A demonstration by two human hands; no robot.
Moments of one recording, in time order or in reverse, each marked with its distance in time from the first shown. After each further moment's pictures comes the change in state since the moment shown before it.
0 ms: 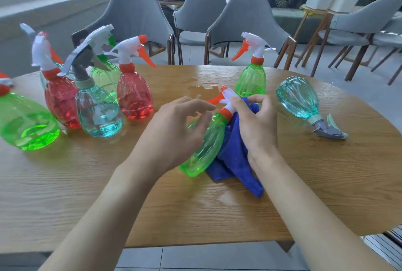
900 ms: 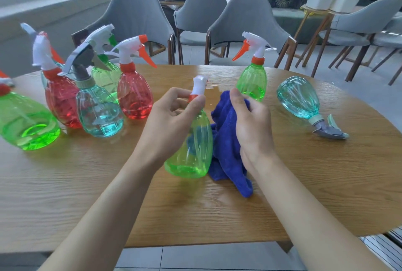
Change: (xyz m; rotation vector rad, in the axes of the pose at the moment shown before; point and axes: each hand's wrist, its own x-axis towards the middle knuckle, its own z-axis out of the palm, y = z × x) left_hand 0.007 0.000 -0.001 -0.512 0.068 -0.320; right_hand -0.014 -0.008 0.010 0.126 -0.187 0.010
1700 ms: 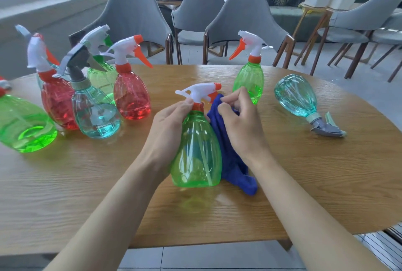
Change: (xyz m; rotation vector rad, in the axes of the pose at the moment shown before) left_hand -0.012 -0.001 0.012 -0.371 -0.087 -0.213; right_hand 0.003 -0.001 -0.008 -0.372 -0.109 -0.215
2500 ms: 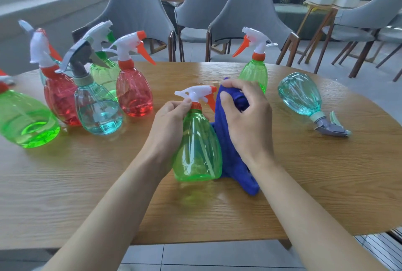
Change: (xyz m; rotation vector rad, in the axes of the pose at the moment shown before) left_hand 0.010 -0.003 0.000 -0.001 0.141 -0.084; right_hand -0.002 -0.004 0.004 -0.119 0.188 -0.231
